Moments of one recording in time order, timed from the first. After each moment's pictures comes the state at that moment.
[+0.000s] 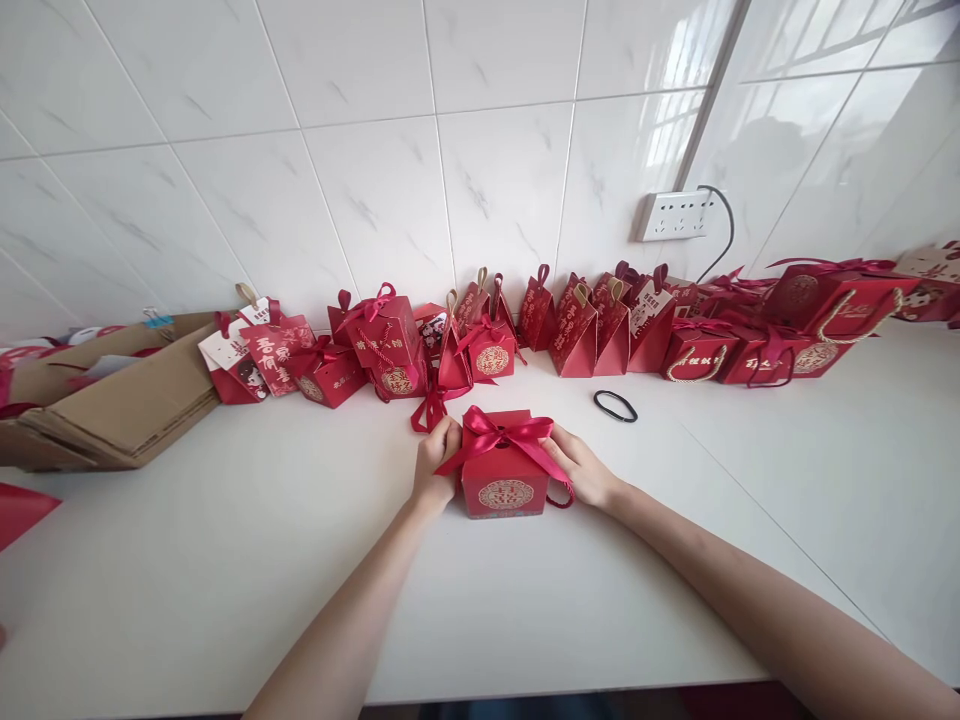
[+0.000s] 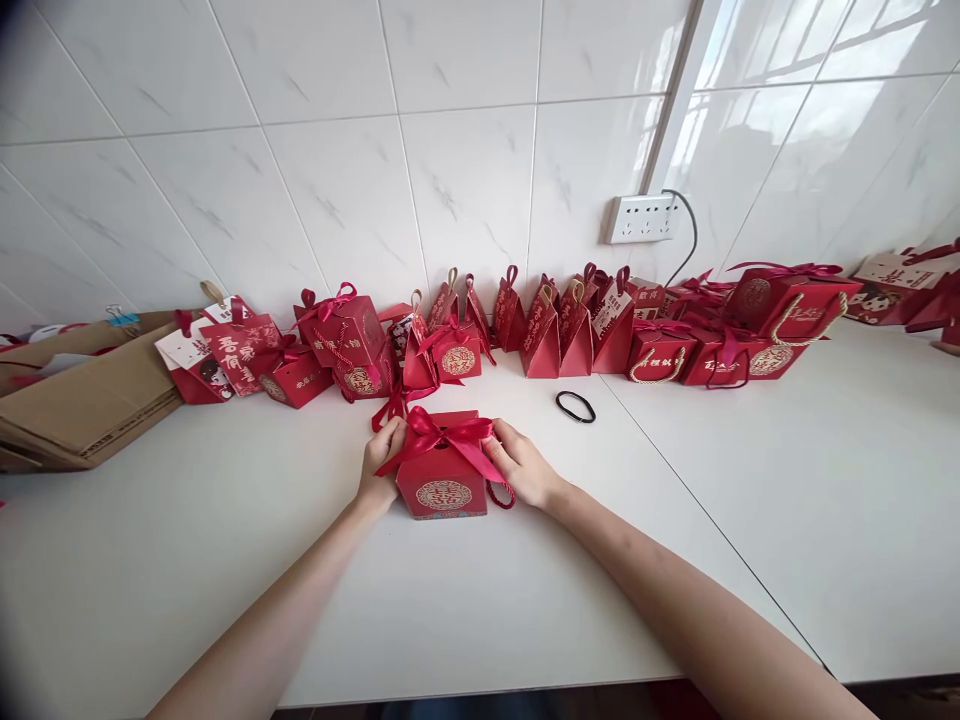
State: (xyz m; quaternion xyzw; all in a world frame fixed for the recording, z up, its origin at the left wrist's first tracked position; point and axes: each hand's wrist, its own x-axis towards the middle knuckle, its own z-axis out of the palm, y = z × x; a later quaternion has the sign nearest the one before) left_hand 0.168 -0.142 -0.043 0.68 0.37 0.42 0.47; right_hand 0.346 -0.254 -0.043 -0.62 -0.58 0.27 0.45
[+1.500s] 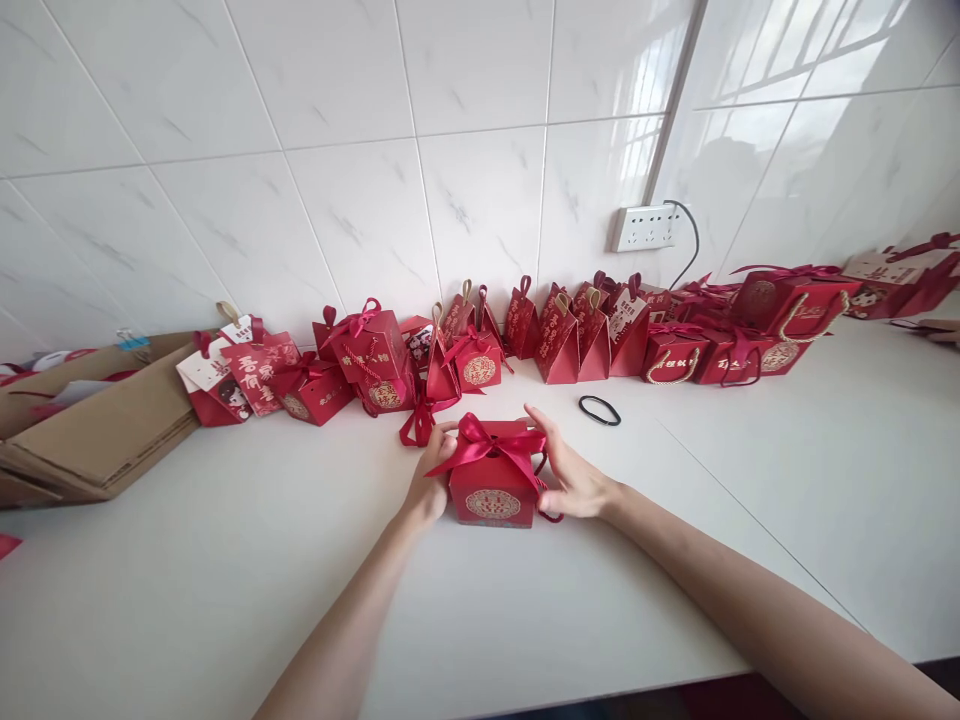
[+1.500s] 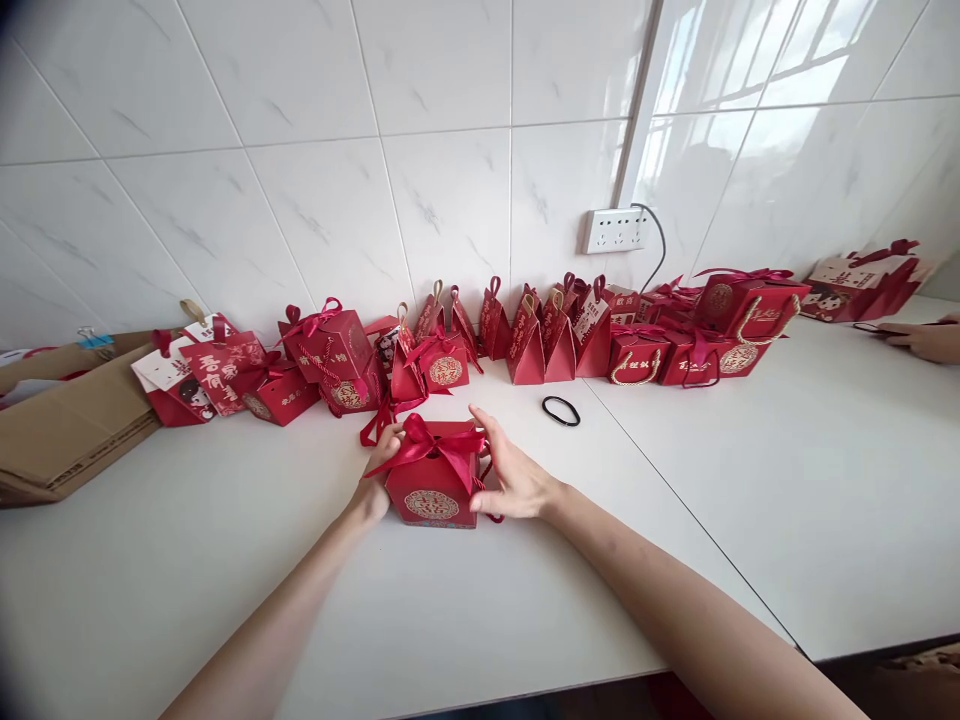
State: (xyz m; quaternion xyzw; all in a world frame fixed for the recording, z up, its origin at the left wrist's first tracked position) left_hand 0.164 -0.141 -0.044 0.69 0.27 0.35 0.57; right_hand 0.357 -0.254 -0.053 -0.47 -0.72 0.21 0.46
